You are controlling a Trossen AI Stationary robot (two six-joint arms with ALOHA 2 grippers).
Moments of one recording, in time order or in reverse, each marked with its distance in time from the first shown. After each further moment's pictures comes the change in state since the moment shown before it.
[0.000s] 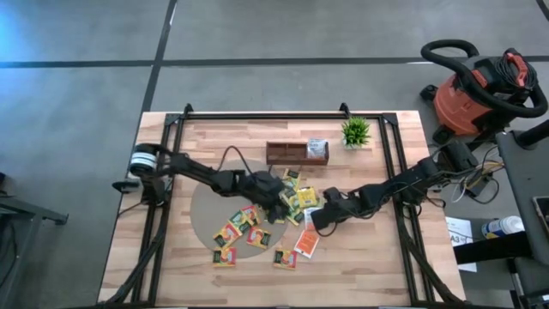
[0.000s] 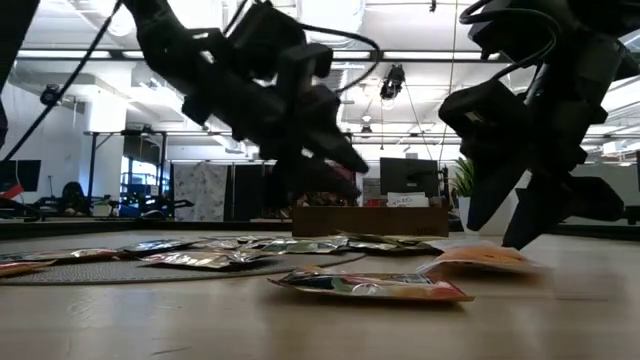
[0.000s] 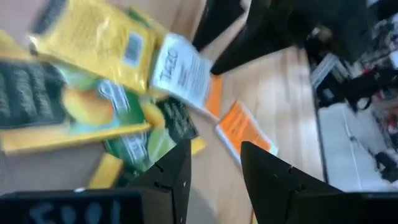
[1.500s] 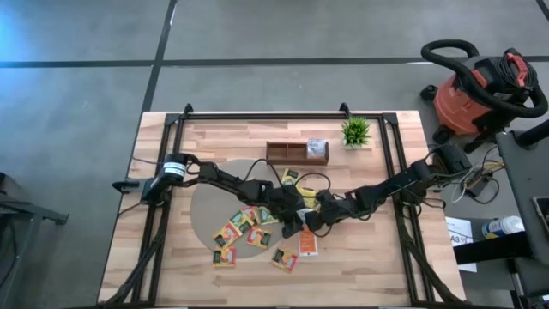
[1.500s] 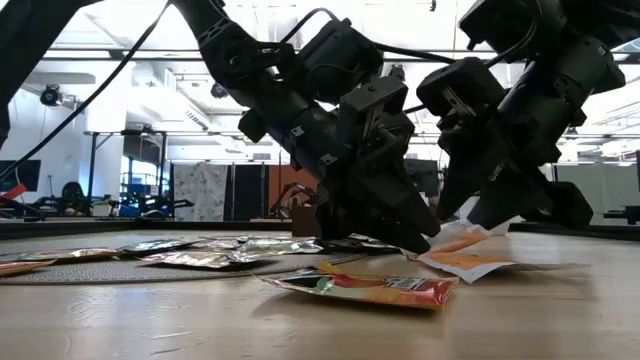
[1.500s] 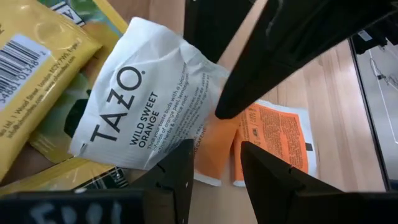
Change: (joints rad) left arm -0.051 0.288 0.349 -0.211 0.043 0.199; right arm 0.000 0.064 0.008 0.223 -0.025 -0.019
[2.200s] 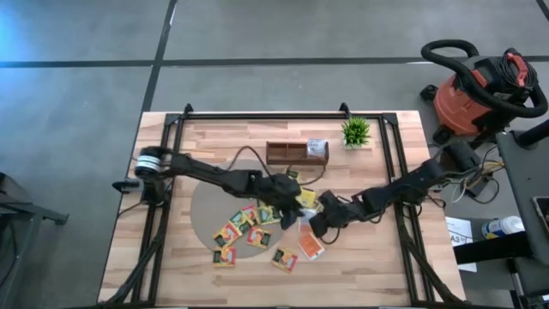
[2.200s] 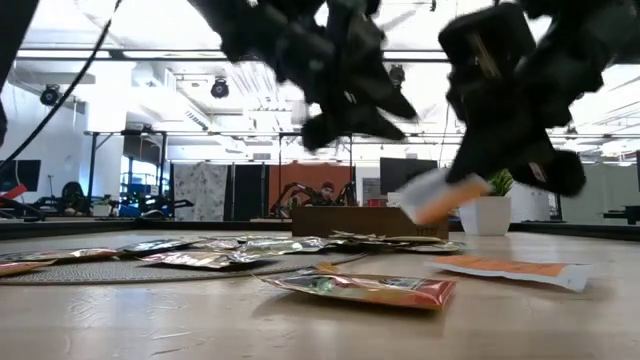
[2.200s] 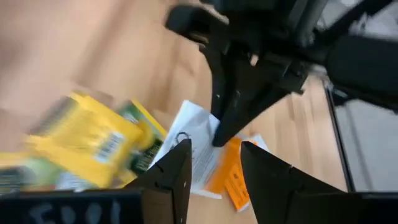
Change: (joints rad) left arm 0.003 -0.284 -0.016 -0.159 -0.195 0.026; right arm 0.070 -0.118 0.020 -0.081 0.139 -0.133
